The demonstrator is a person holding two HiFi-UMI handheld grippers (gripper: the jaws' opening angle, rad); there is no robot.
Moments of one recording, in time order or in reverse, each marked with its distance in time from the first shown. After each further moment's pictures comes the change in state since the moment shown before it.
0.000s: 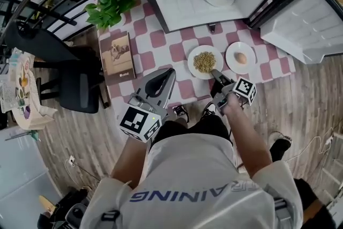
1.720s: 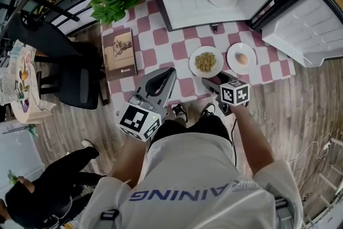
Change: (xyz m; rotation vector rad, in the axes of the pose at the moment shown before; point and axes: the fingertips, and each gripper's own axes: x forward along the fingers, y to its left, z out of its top) left arm -0.012 -0.006 0.002 -0.001 -0.010 0.021; right arm 0.006 -0.001 -0.042 -1.053 0.356 -0.124
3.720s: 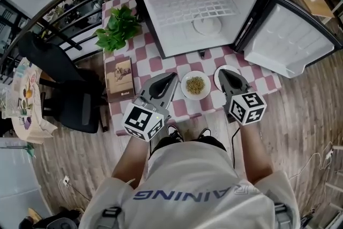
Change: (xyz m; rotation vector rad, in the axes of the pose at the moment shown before) left arm 0.026 -0.029 0.061 0.120 -0.117 -0.048; right arm -0.162 0.049 0.168 -0.259 -0.491 -0.191
